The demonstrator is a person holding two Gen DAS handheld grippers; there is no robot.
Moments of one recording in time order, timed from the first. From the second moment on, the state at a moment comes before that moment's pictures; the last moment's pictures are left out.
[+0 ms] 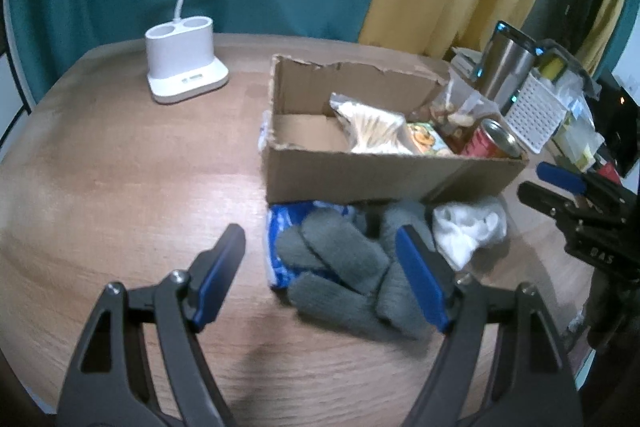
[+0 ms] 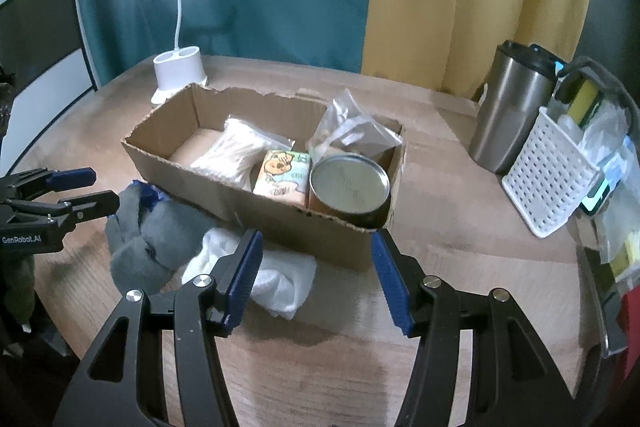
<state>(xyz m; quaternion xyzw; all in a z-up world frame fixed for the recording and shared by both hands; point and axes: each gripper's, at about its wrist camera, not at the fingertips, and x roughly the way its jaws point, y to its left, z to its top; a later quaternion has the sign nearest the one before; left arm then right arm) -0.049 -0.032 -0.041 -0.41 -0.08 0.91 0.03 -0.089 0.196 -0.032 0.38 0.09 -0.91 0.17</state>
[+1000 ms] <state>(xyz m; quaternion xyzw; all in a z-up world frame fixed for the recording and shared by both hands) -0.063 0.028 -0.065 -0.45 -0.03 0.89 0.08 -0.105 0.196 -0.079 0.43 0.02 -0.87 0.22</state>
